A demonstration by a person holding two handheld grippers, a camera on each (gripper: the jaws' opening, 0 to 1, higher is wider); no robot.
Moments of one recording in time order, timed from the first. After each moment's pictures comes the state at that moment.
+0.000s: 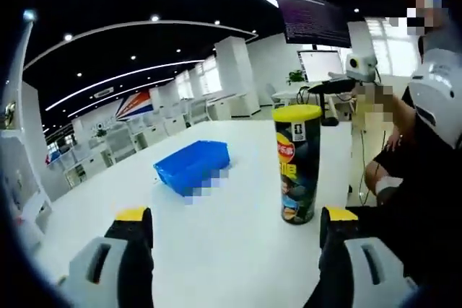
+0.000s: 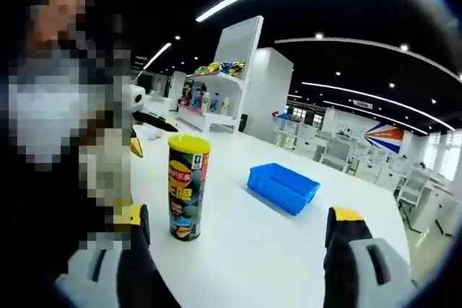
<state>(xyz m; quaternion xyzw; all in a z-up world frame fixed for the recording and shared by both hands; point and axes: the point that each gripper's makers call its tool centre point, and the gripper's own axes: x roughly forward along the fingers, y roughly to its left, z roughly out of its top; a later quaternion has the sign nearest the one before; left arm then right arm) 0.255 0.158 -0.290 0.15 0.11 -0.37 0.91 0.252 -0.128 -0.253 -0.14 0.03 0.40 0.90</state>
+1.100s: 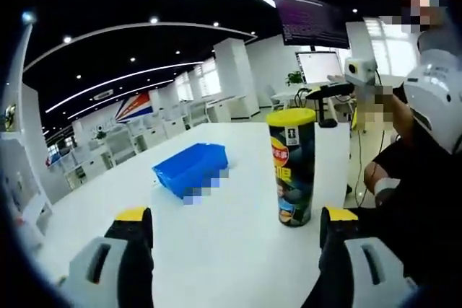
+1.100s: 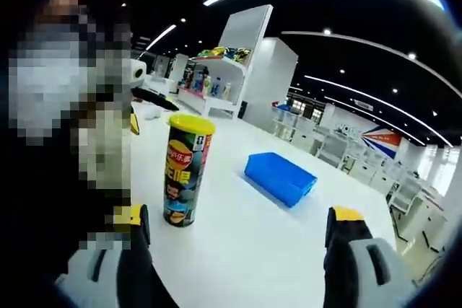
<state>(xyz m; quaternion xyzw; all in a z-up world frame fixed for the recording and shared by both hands) 0.258 0.156 -0.285 0.15 0.10 -0.37 0.91 0.256 -0.117 -0.271 -0.20 0.05 0.39 0.90</state>
